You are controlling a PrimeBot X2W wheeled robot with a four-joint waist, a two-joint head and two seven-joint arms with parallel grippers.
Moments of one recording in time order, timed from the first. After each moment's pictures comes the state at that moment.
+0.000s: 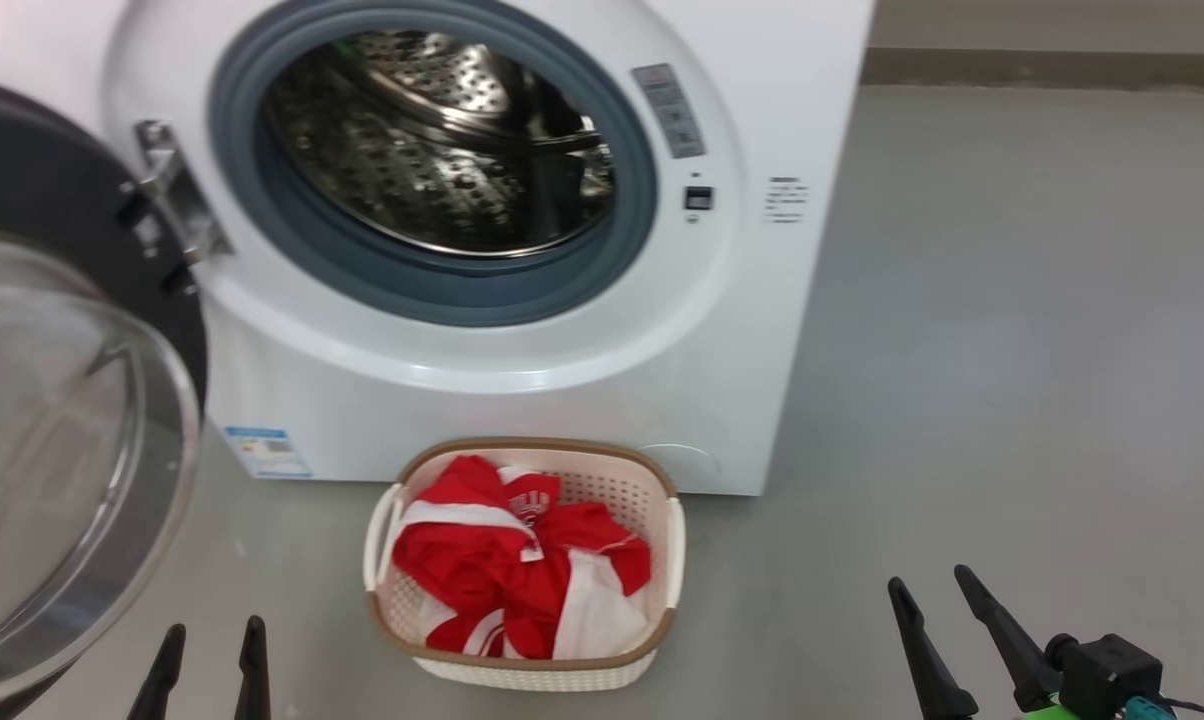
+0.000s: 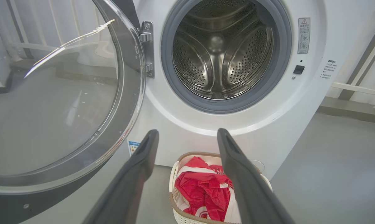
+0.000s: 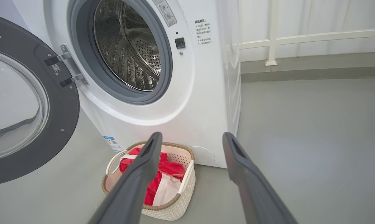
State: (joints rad) left arm 0.10 0.08 0.13 0.18 -0.25 -0.13 -0.26; right arm 0.10 -0.11 0.11 0.23 0.41 0.12 -0.26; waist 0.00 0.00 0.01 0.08
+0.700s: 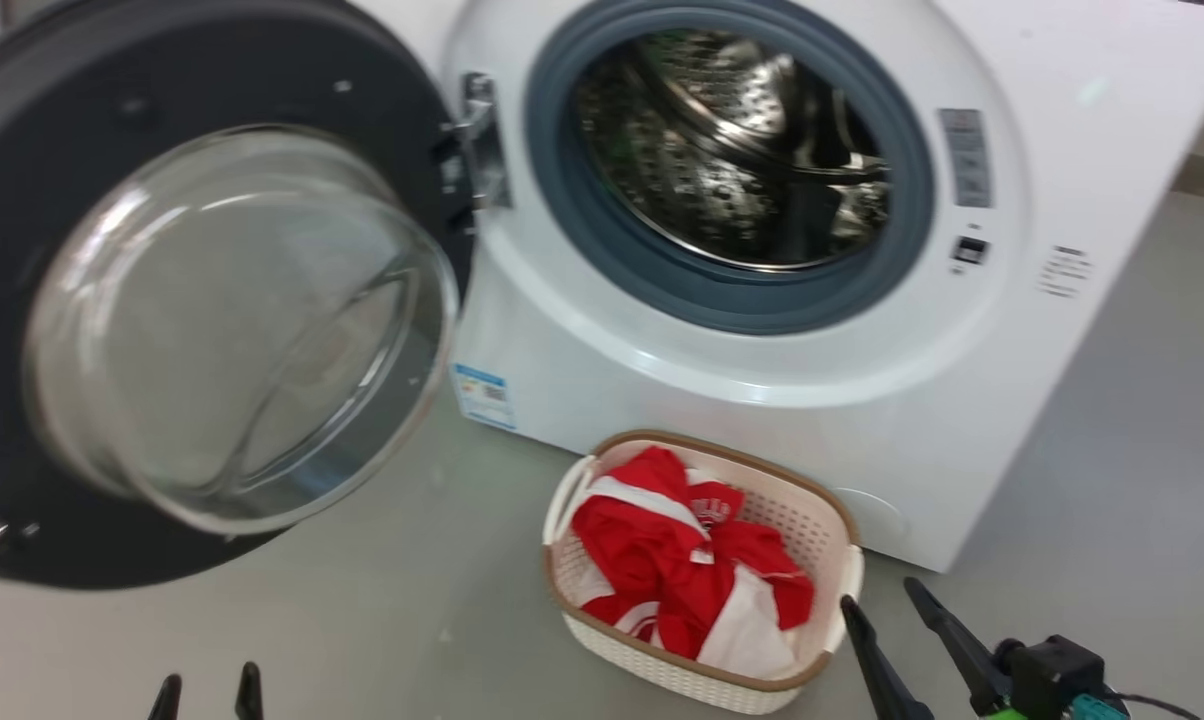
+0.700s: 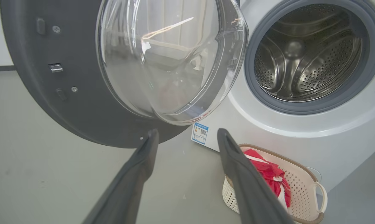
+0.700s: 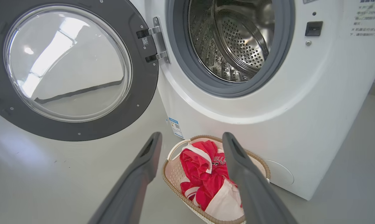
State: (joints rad) left arm 0.16 0.05 0.16 0.20 -0.25 -0.13 -0.26; right arm 0.07 -0.13 0.22 0.28 0.42 0.12 -0.26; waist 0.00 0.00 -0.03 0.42
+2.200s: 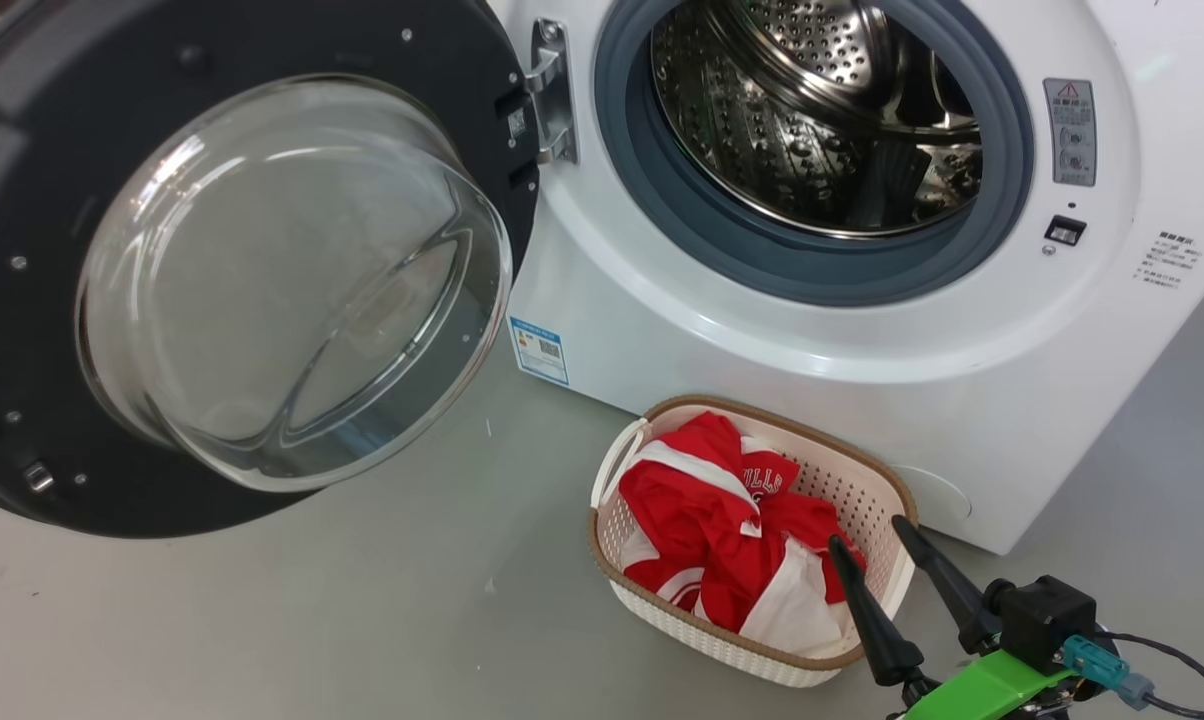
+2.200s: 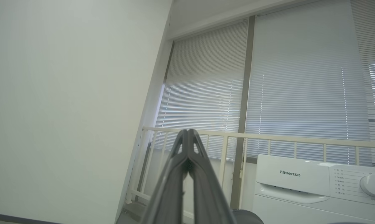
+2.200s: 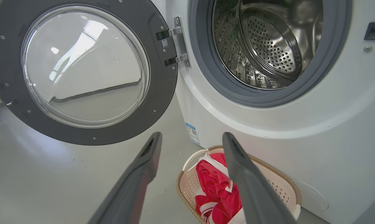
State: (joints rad) left arm -0.45 0.44 0.39 0.07 -0.72 -0.12 -0.26; right arm -0.04 -0.12 0.24 0.31 0.43 0.12 -0.26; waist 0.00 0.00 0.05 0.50
